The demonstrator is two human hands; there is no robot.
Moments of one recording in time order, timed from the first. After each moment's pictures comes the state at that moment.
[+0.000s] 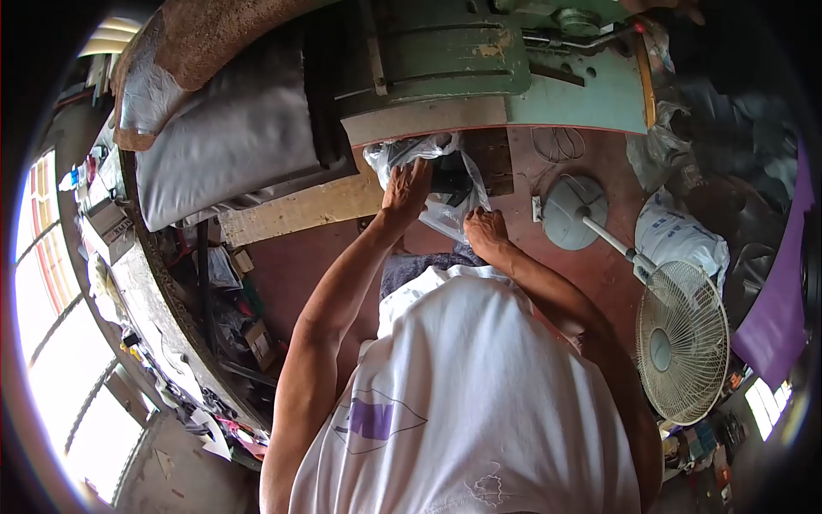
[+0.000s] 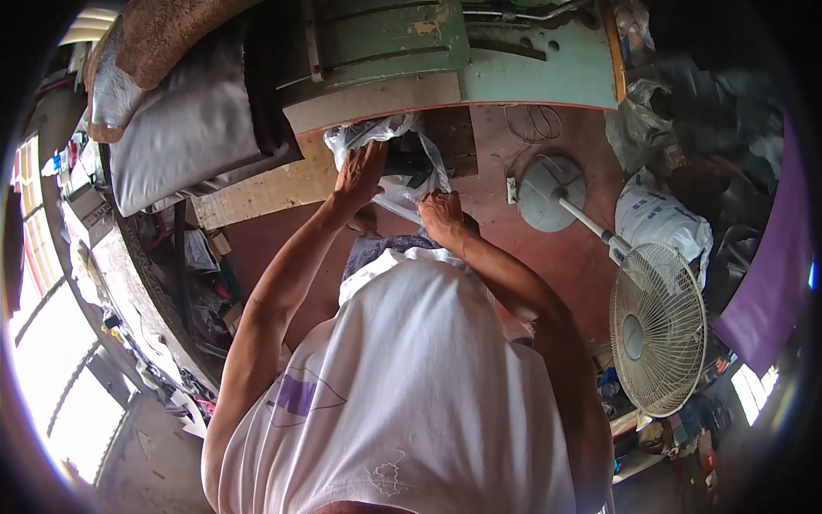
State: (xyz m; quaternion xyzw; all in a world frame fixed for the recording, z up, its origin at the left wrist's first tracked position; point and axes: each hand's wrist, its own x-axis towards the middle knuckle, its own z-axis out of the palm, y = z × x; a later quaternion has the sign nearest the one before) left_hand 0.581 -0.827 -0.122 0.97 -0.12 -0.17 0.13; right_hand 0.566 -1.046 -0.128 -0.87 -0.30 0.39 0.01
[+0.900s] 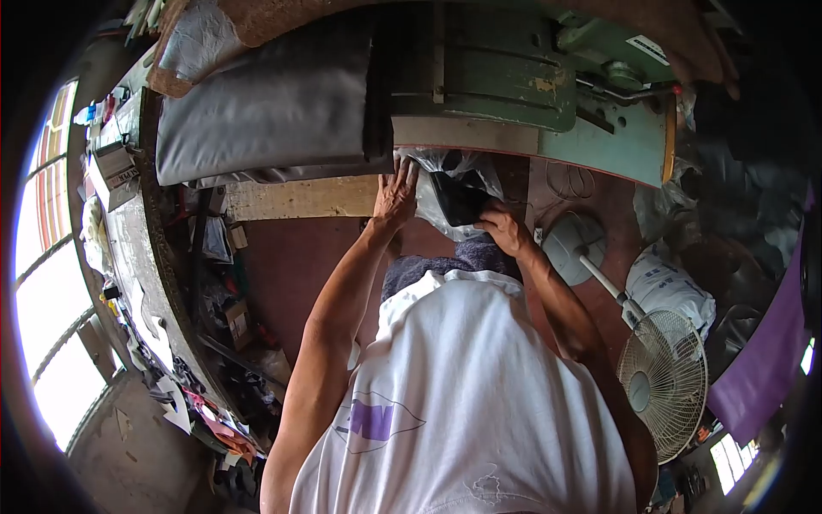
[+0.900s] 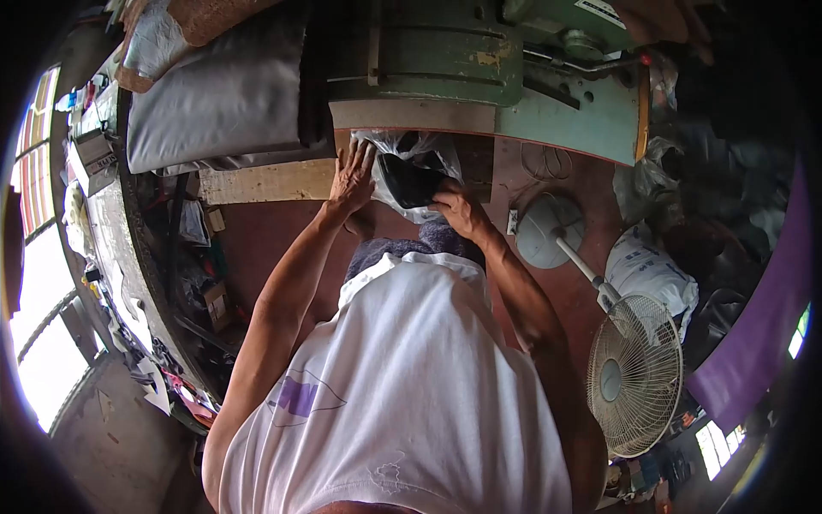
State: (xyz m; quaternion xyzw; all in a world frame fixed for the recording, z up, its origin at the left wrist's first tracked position) left_hand 0.549 -0.775 -0.169 0.98 0.04 -0.16 0.13; right_hand 0.625 -1.066 -0.145 -0.79 -0.37 0.24 0.43
